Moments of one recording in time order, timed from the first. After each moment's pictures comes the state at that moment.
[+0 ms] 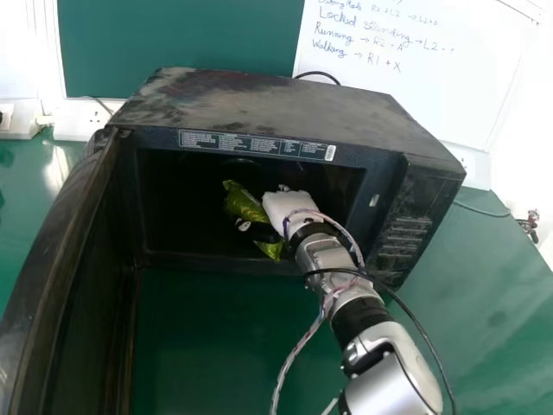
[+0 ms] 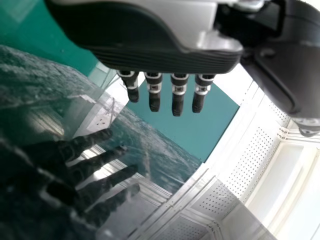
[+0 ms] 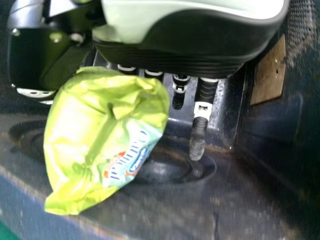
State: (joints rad) left arm 0.40 -0.07 0.22 -0.39 -0.73 -0.29 -0.41; right arm -1.38 -0.19 0.65 1.31 -0.87 -0.08 -0.09
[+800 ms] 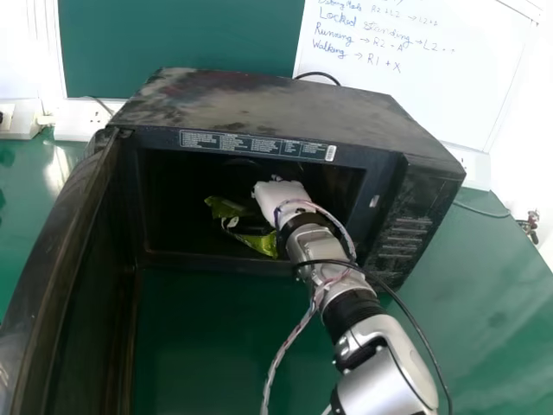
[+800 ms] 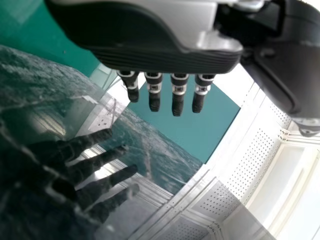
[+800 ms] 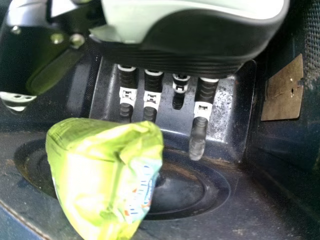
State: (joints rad) left arm 0.42 -0.08 0.22 -0.39 -0.73 -0.29 -0.41; right arm -1.42 -0.16 0.65 1.33 -0.85 -0.07 -0.09
